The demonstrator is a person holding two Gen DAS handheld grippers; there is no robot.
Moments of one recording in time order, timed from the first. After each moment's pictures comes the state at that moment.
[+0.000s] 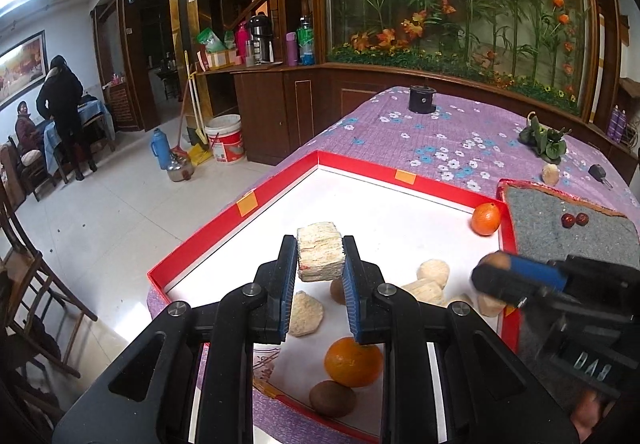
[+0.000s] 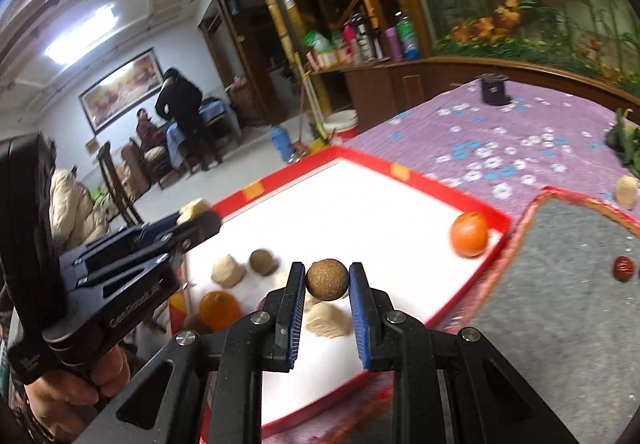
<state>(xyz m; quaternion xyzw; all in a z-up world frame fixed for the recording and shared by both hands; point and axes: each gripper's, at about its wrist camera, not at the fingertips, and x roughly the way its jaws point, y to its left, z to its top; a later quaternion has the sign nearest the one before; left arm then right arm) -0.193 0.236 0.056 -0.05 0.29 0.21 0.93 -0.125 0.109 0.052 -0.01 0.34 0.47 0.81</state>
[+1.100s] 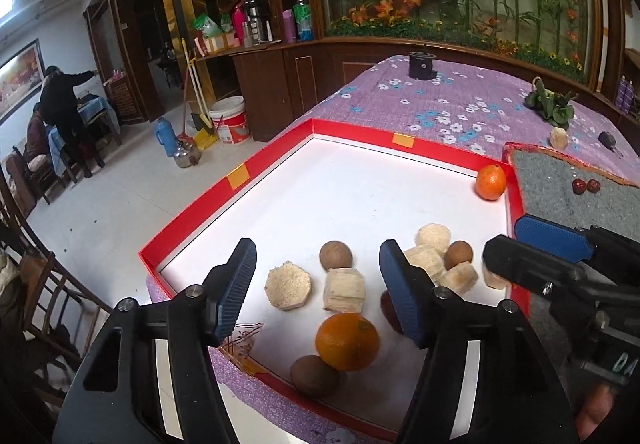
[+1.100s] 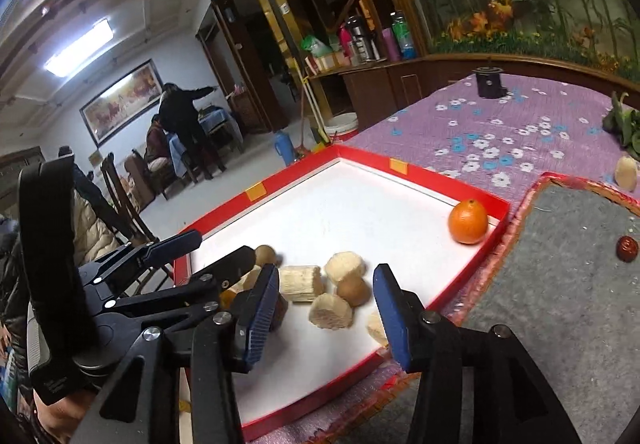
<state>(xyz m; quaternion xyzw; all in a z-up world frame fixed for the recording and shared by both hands) -0.183 0.222 0.046 -0.02 0.34 0.22 0.91 -0.121 0.090 0.049 0.02 0.35 0.46 0.82</state>
